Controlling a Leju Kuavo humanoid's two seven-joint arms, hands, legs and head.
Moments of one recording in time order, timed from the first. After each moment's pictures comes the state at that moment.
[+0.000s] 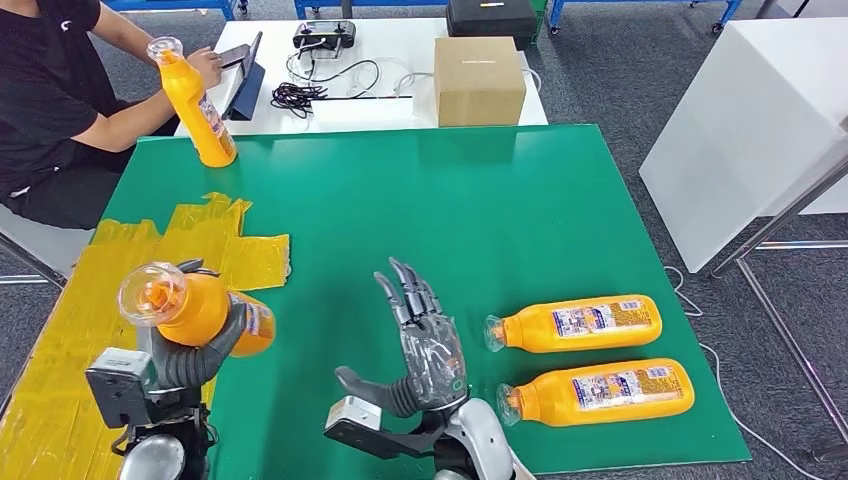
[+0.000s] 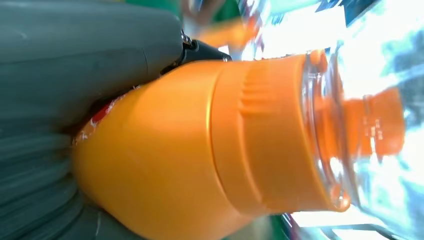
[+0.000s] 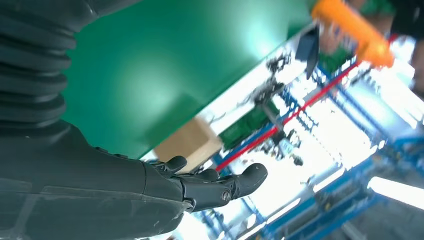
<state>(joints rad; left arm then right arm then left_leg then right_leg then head) 0.08 -0.12 -0.05 -1.71 -0.28 0.30 -0.42 -0.05 0.11 0.68 -1.48 0.93 -0.53 -0.01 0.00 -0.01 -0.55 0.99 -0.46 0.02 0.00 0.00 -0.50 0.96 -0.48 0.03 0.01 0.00</state>
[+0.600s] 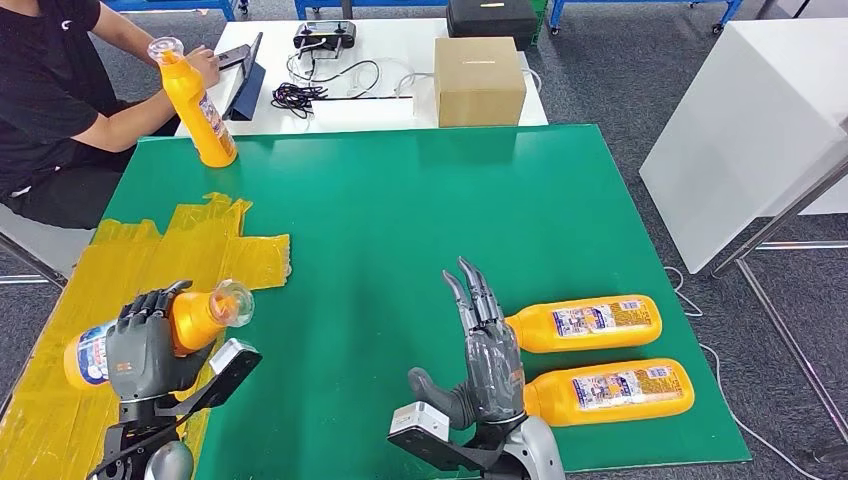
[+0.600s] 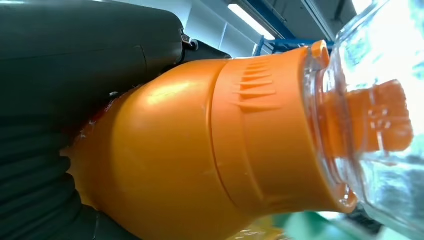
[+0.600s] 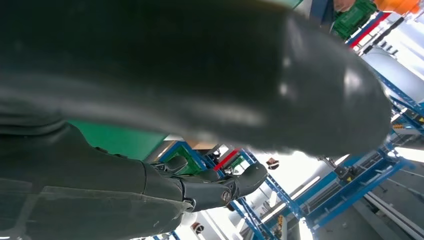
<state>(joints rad) 0.07 -0.08 0.07 -1.55 -1.36 0.63 -0.10 0.08 0.02 0.58 -1.71 0.89 -0.50 -0.03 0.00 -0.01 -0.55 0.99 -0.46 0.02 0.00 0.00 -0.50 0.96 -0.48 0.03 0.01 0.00</state>
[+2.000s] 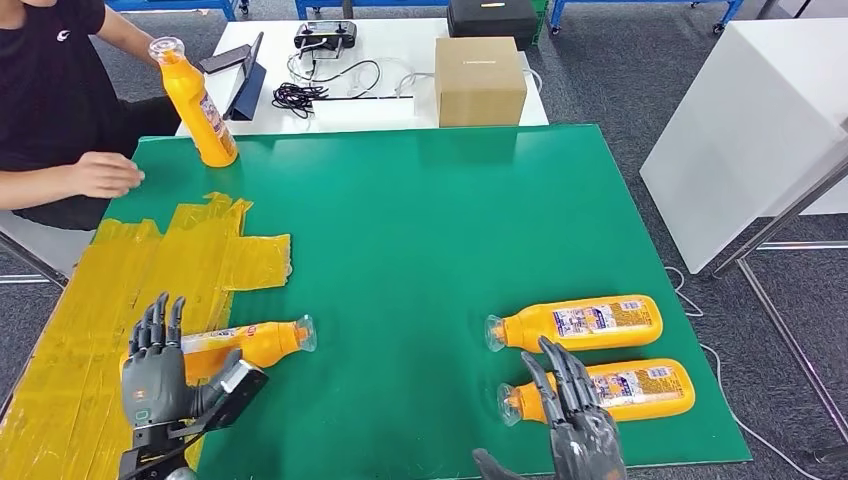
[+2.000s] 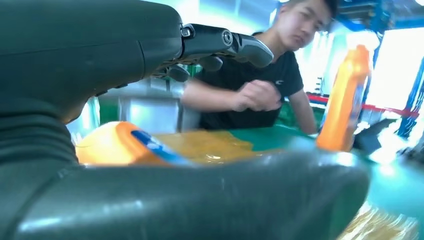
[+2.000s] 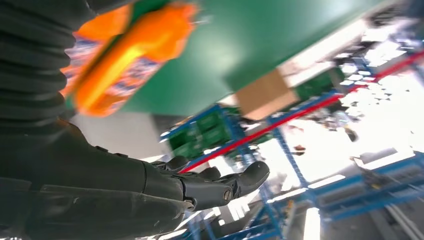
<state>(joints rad) 0.11 -0.08 0.09 -1.41 -1.17 0.68 -0.14 0.42 -0.40 0.59 -2.06 1.17 -0.58 0.33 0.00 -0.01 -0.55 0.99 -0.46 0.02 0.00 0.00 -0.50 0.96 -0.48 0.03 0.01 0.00</state>
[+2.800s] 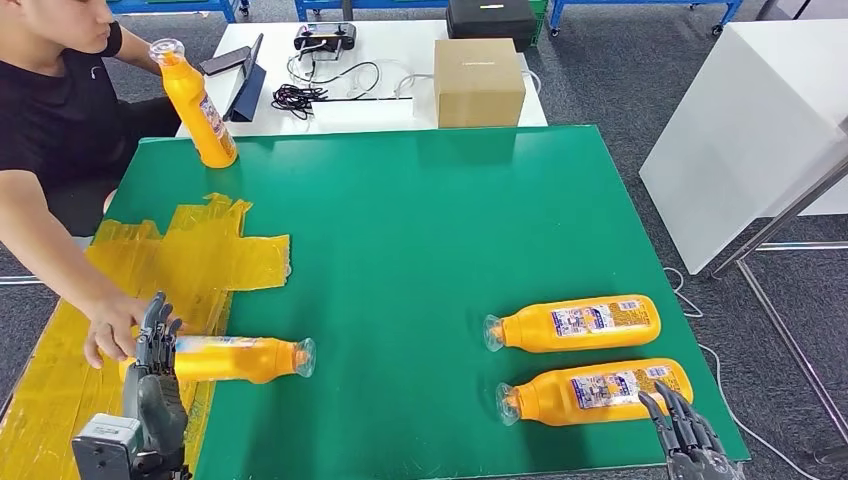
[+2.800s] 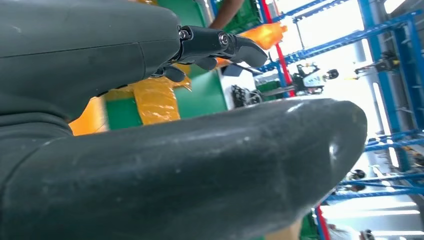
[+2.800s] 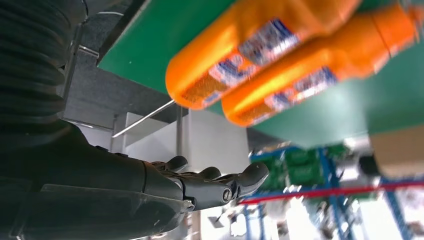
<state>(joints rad) 0.29 -0.21 0.08 -1.80 -0.27 0.11 -0.51 0.79 -0.55 0.16 -2.15 0.96 -0.38 0.31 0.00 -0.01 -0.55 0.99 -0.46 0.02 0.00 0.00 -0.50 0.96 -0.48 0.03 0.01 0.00</state>
